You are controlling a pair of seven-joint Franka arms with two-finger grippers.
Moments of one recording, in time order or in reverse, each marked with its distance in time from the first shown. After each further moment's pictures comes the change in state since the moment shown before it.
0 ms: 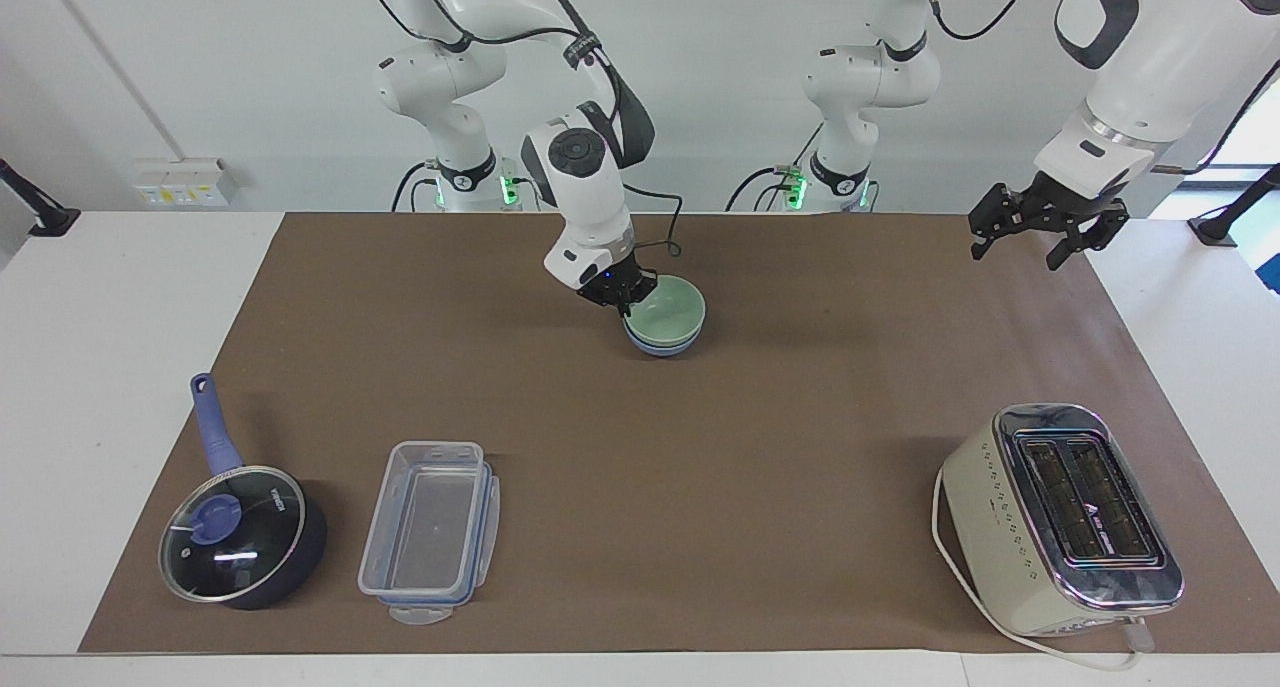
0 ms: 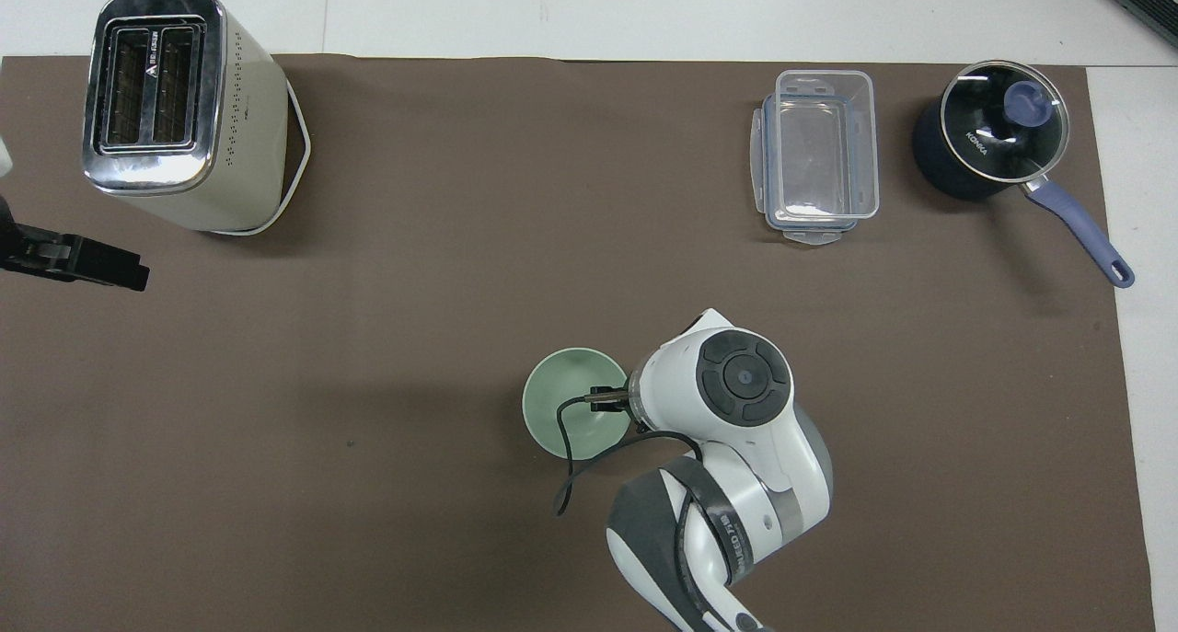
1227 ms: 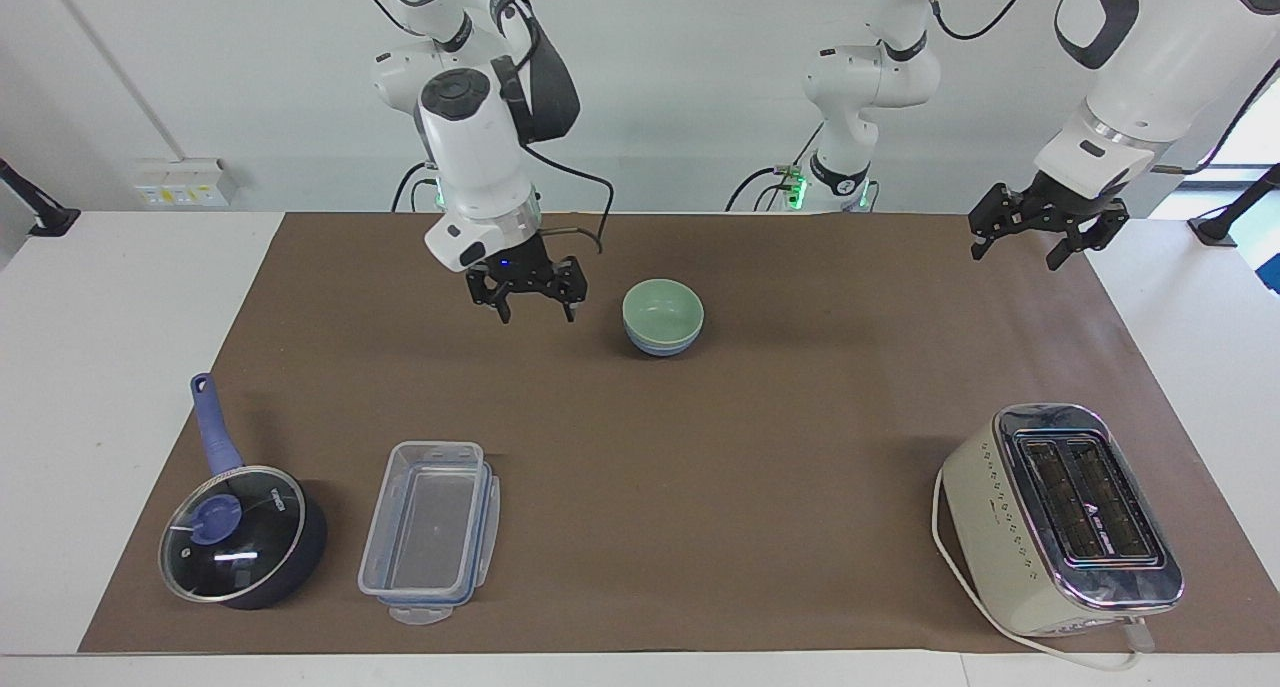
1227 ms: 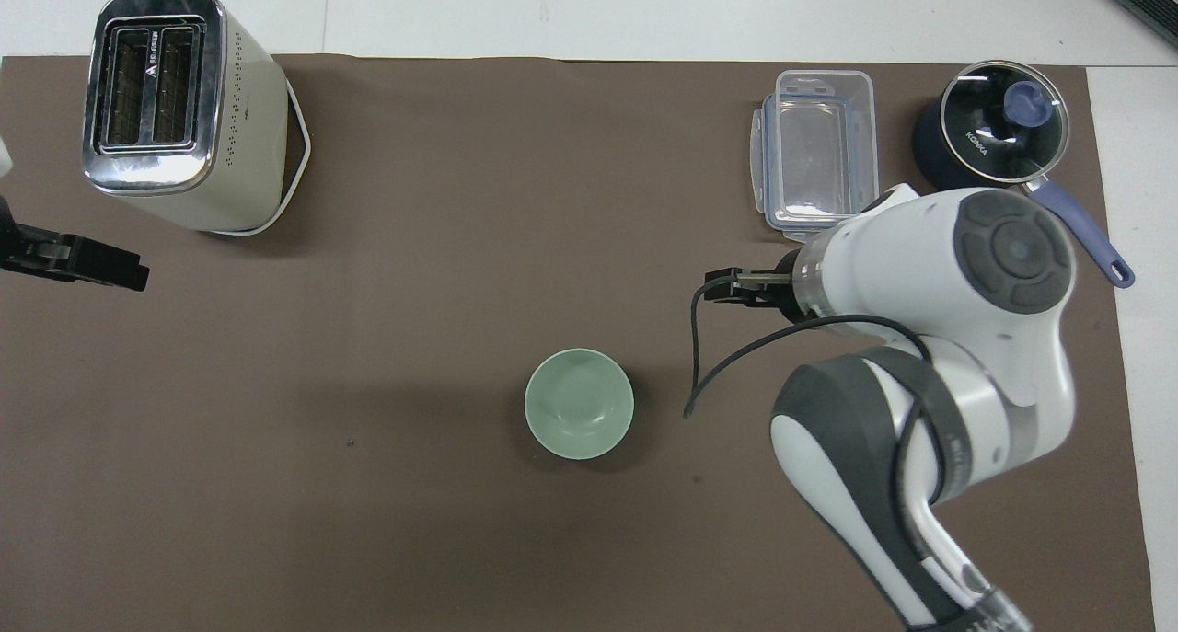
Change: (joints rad) left arm 0.000 0.000 0.000 0.000 0.000 0.000 0.000; right arm -0.265 -0.088 -0.017 0.232 -0.111 -0.233 -0.091
